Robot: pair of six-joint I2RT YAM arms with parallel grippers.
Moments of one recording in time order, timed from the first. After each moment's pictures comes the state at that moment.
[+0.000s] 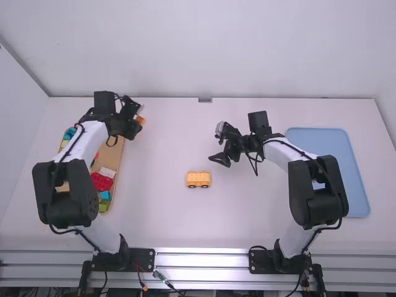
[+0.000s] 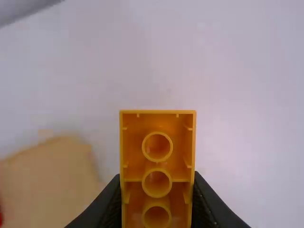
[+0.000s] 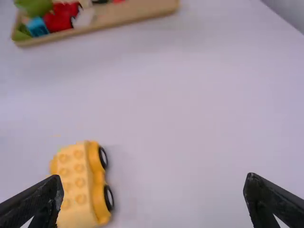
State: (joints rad) left arm 0.12 1.73 1.27 -0.50 0.32 0.52; right arm 0.22 1.83 1.06 -0.20 -0.96 -0.80
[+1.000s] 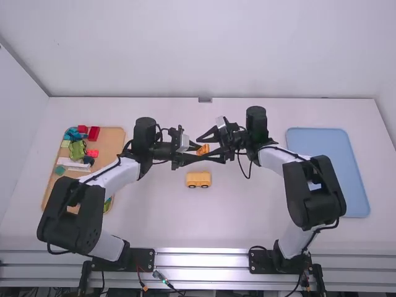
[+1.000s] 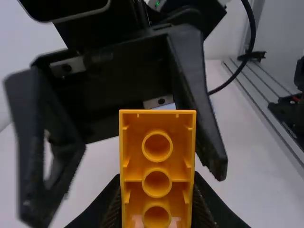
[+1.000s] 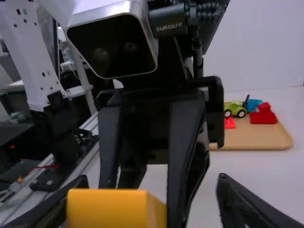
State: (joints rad) left arm -0.22 1.57 0.78 0.35 1.23 0.49; right arm 0.27 1.83 0.96 0.51 -1.57 -0.20
